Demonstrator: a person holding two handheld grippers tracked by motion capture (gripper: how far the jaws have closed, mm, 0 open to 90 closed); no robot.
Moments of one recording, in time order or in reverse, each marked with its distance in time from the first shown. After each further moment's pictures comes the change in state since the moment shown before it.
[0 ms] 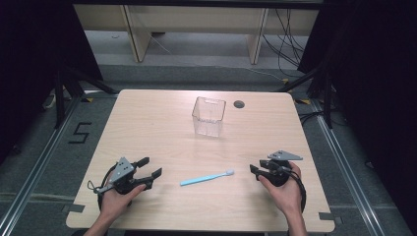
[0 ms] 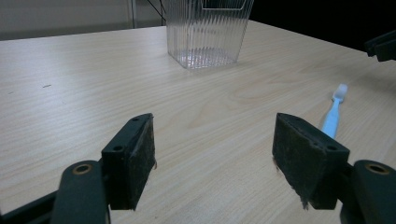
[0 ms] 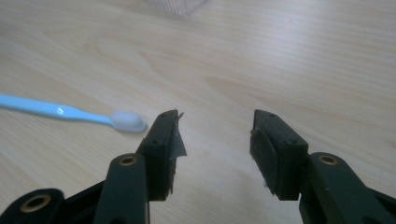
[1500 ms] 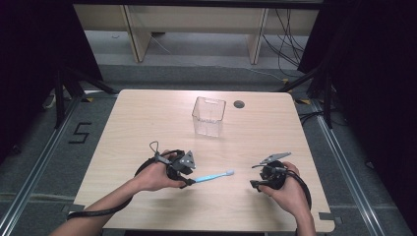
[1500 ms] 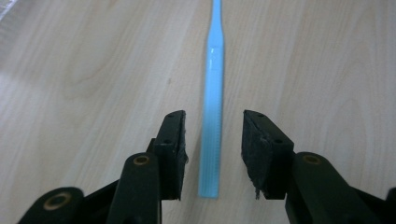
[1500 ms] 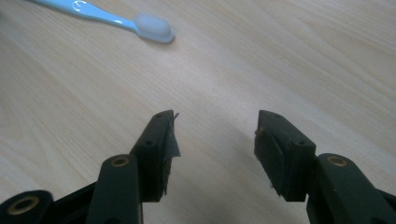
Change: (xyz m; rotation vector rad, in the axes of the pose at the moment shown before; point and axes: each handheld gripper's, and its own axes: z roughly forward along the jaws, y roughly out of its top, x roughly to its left) left arm -0.082 0.099 0.100 0.620 -0.532 0.082; right arm 0.010 0.005 -0.006 0.347 0.059 -0.108
